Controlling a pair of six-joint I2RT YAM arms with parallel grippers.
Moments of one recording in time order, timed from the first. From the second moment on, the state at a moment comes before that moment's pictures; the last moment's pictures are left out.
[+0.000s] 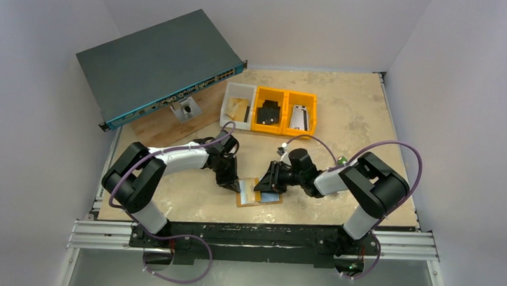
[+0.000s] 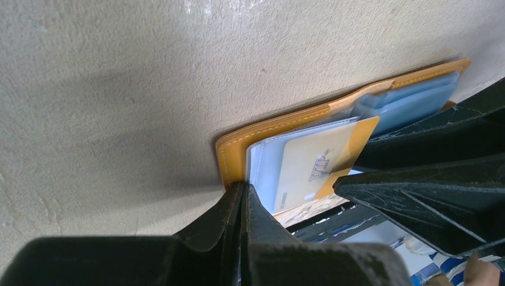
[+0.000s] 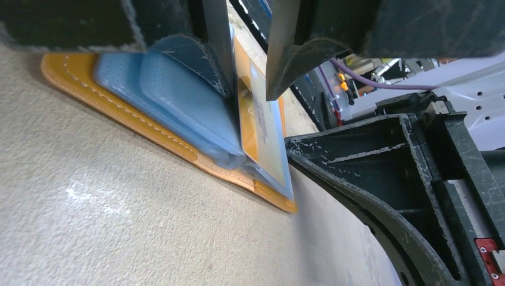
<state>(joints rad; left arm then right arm) -0.65 1.63 0.83 -0.47 0.31 -0.81 0.66 1.66 0.43 0.56 -0.57 1.02</state>
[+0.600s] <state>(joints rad) -0.64 1.63 0.81 -0.45 0.33 -0.81 0.65 1.57 0.43 0.43 -0.52 0.98</state>
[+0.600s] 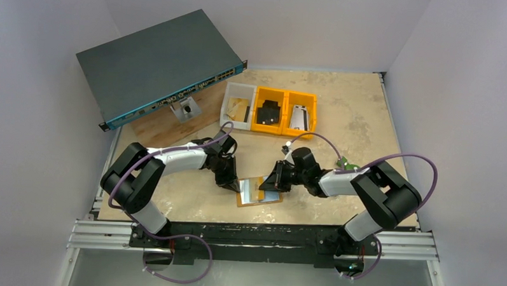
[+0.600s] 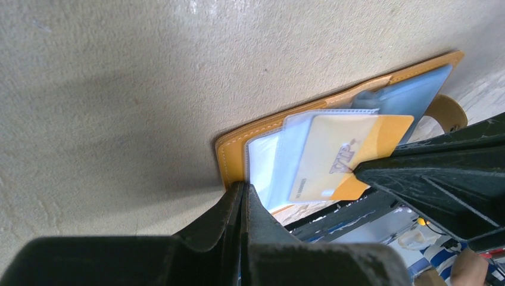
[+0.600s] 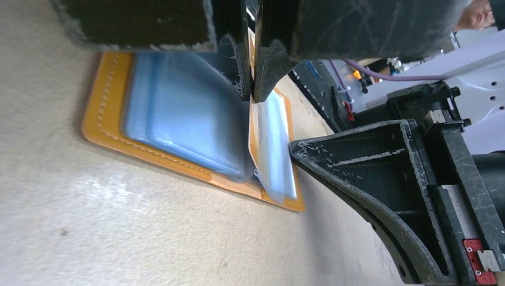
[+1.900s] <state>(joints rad) -0.63 1.59 0.79 -0.44 0.31 -0.81 0.52 1.22 0.53 -0.09 -0.36 0.80</state>
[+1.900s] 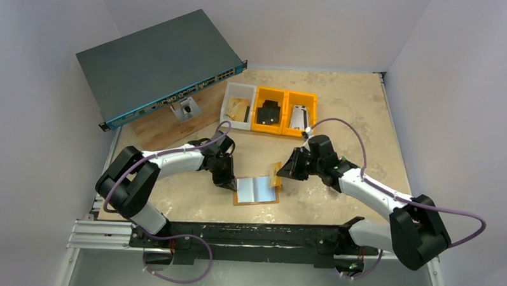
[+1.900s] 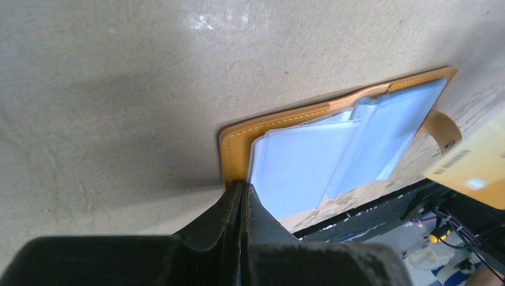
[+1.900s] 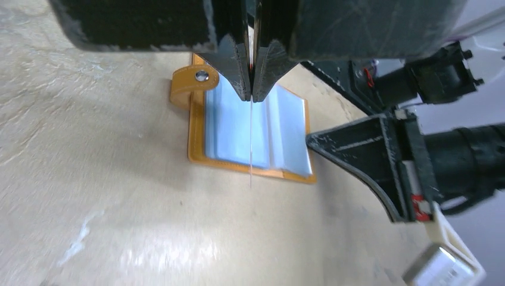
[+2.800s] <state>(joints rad) -0.62 1.29 0.84 -0.48 0.23 -0.81 0.32 1.64 1.13 -0.13 -0.36 0.75</state>
